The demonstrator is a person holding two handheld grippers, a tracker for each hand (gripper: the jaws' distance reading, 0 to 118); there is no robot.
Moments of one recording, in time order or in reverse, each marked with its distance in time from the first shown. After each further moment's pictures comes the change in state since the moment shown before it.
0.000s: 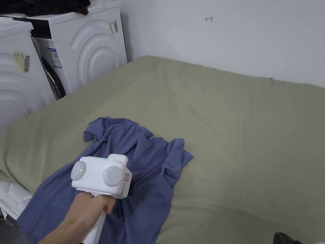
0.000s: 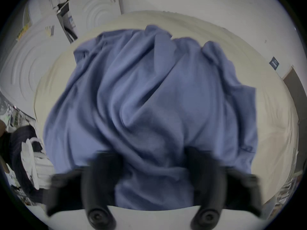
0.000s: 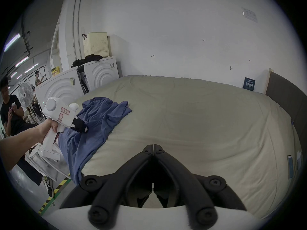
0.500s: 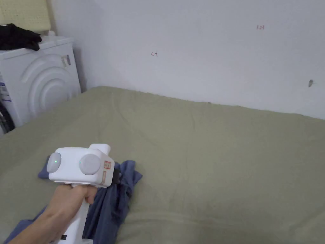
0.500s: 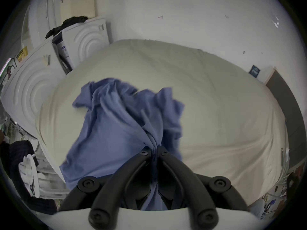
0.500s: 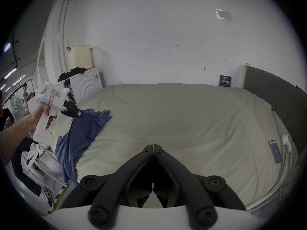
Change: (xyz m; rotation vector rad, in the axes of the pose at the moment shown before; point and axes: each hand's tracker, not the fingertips) left arm 0.105 0.047 0.114 0.126 -0.152 -0.069; right arm 0.064 -0.016 0.100 0.063 -0.154 -0.105
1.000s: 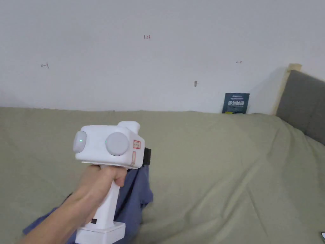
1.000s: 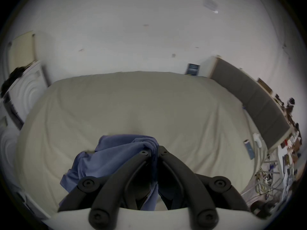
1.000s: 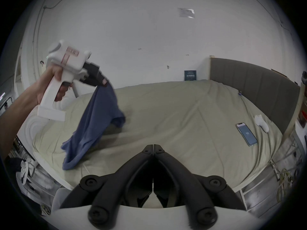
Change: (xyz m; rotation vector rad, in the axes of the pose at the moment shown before) left arm 0.334 0.047 0.032 0.092 -0.447 -0.330; right arm 0.096 -0.028 0.054 0.005 -0.236 -0.150
